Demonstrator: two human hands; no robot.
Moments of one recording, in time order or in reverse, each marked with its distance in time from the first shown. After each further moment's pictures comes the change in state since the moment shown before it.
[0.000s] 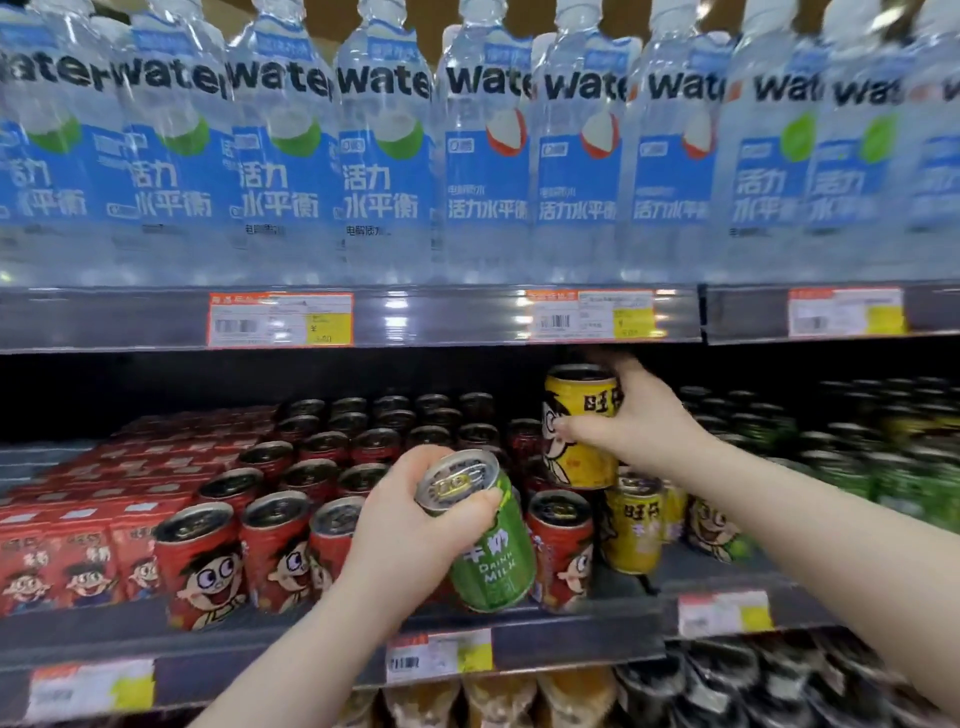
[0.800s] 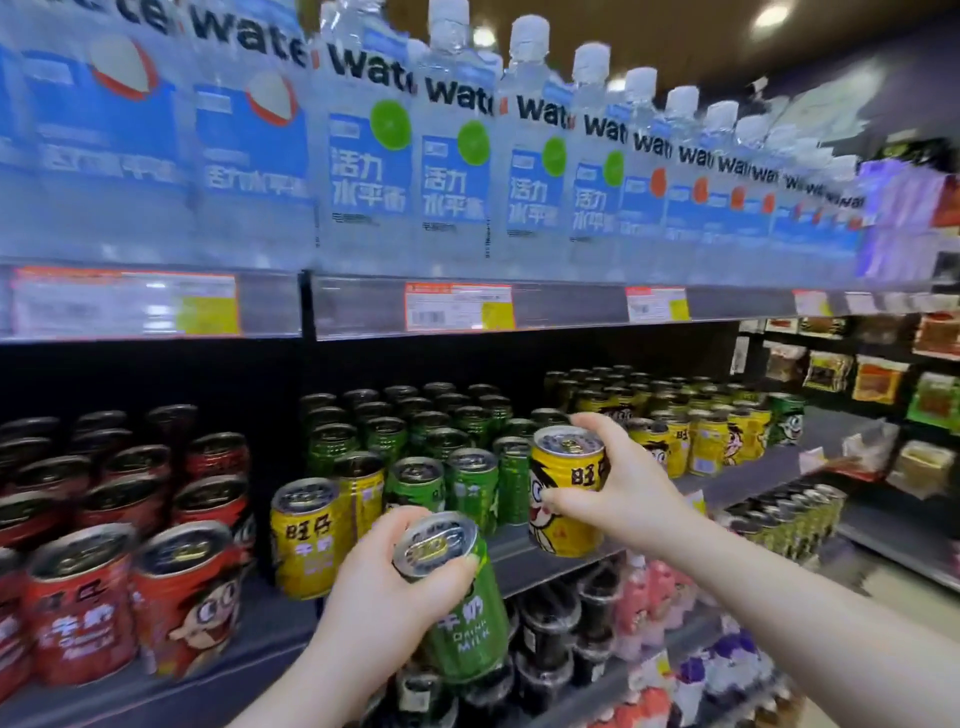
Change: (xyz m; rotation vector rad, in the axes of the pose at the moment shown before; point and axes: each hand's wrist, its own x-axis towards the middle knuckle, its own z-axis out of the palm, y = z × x) left_hand -0.029 0.037 0.233 -0.102 -0.347 -0.018; right_hand -0.088 0.174 -0.182 -0.174 0.125 0.197
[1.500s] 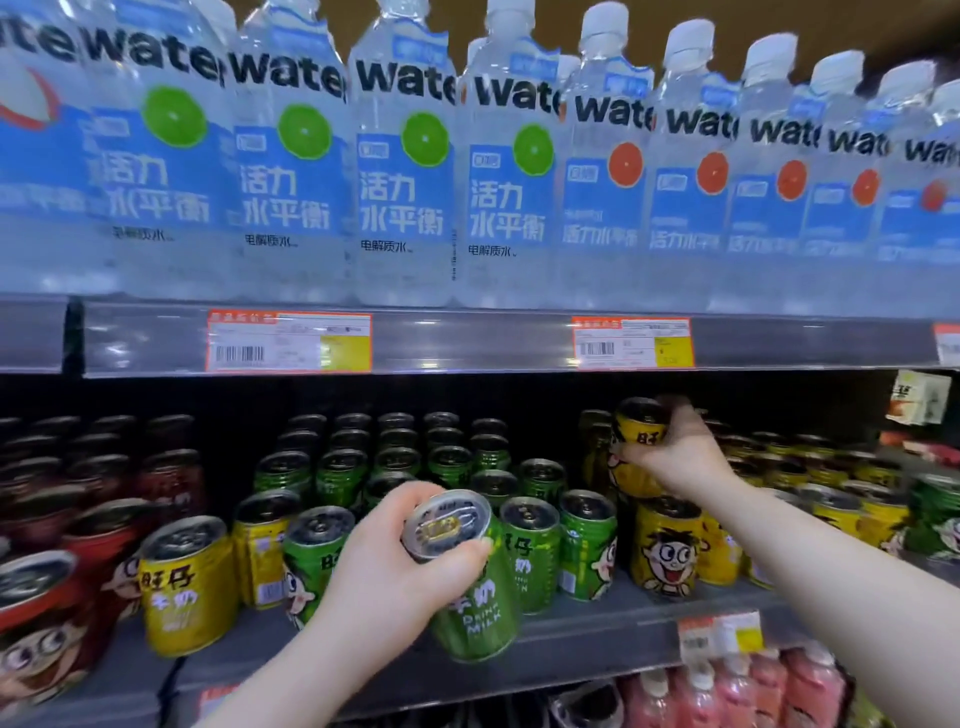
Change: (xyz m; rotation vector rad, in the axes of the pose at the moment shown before) left_hand 0.086 0.037 0.124 0.098 0.259 0.036; right_hand 0.204 0.163 -0.062 0.003 0.095 0.099
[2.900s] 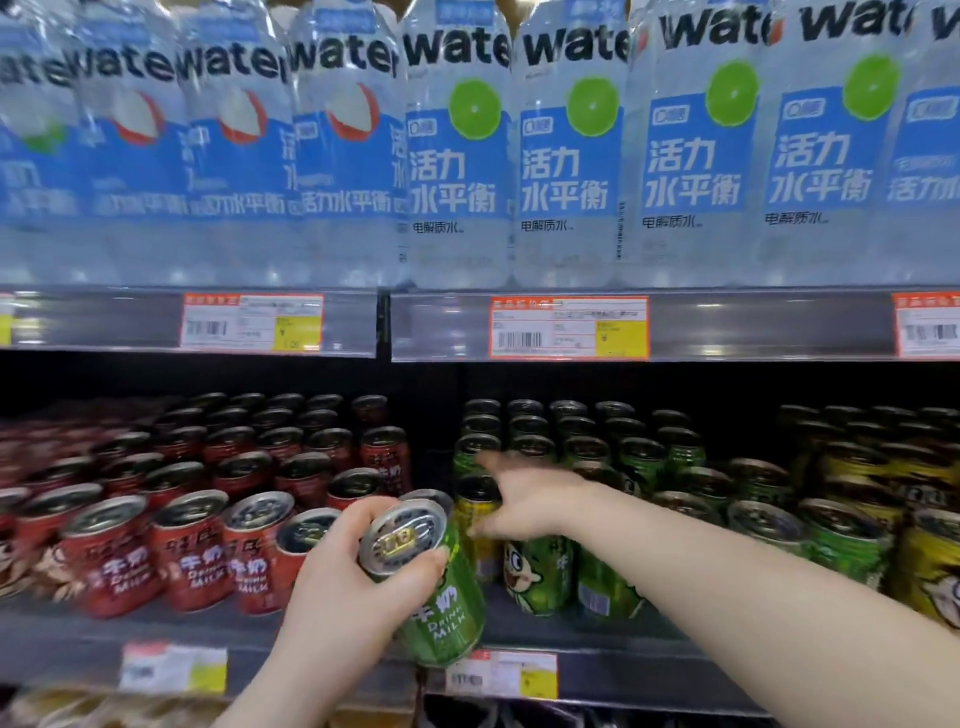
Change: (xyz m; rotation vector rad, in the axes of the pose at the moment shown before) left_hand -0.039 -0.047 -0.162 0.134 0.306 -0.171; right_hand -0.119 -0.213 0.191 -0.425 -0.767 -0.634
